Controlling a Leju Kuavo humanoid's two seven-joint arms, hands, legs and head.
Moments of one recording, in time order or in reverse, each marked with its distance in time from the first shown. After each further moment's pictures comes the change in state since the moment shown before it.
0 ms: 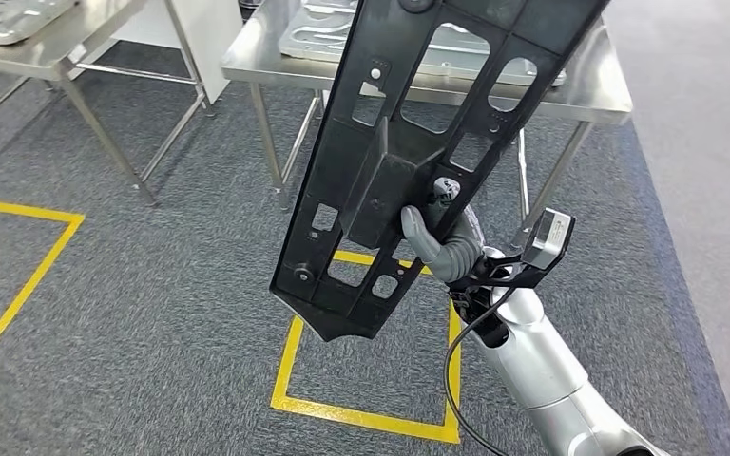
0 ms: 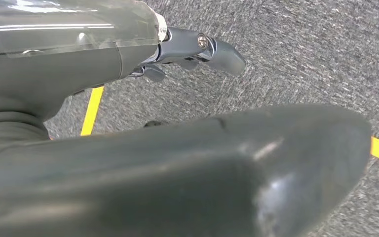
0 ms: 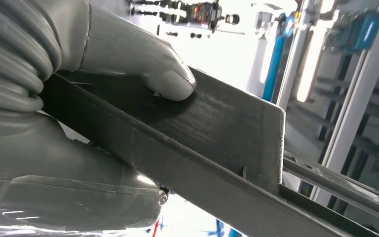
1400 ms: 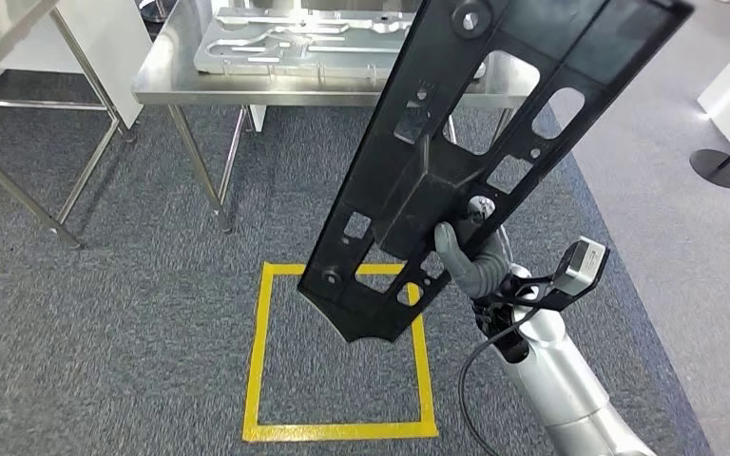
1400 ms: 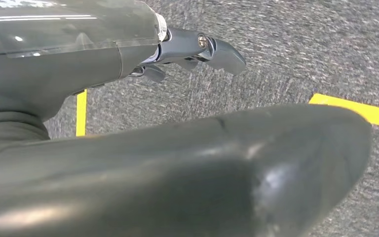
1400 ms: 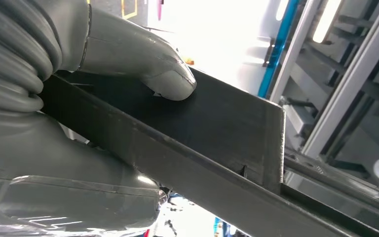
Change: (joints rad) left arm -0.009 0.019 0.013 0.000 -0.037 -0.043 0.009; right arm 0.087 -0.051 -0.071 -0.045 0.035 -0.003 -0.070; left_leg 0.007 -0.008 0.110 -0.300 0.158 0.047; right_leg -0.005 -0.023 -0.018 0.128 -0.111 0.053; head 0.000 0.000
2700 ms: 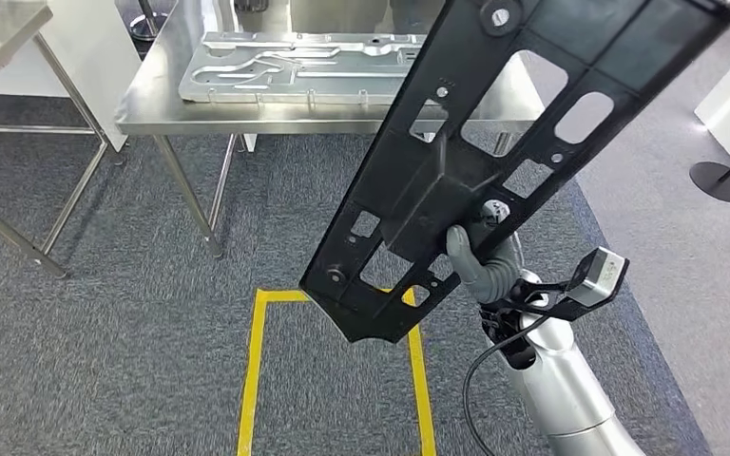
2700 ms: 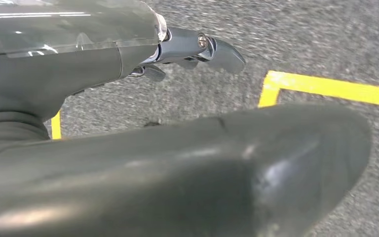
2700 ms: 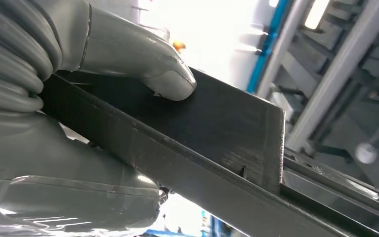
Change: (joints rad) left arm -0.001 0.002 -0.002 0.000 -0.044 -0.021 -0.018; right arm 0.047 0.013 -0.059 -0.063 0.021 0.002 0.007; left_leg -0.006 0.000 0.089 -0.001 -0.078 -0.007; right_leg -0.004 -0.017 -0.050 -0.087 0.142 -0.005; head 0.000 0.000
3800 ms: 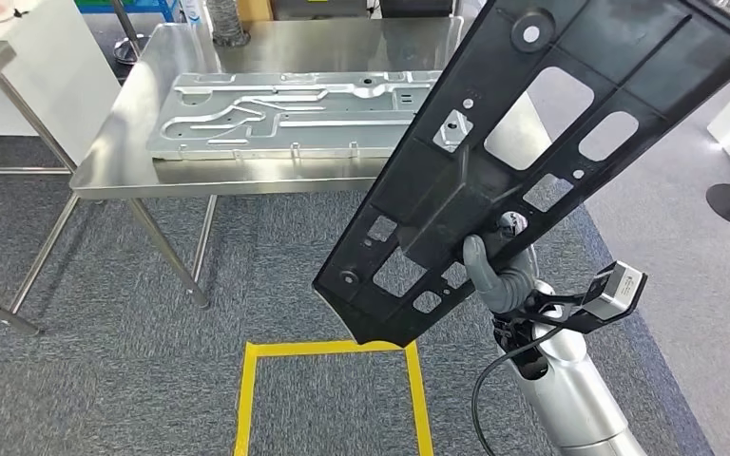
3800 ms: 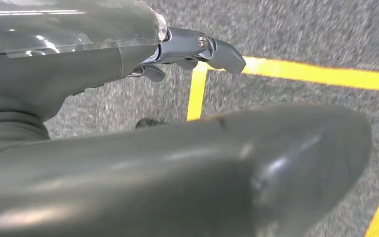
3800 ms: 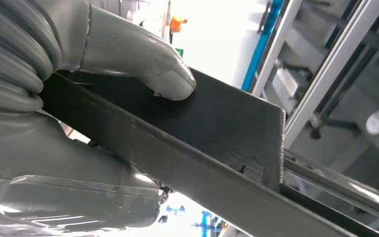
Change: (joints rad) left arm 0.002 0.001 -0.001 0.000 -0.010 -0.006 -0.009; right arm 0.044 -0.025 -0.033 -0.027 -0.004 0.001 -0.022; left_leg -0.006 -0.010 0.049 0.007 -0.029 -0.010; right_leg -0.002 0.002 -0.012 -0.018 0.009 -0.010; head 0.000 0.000
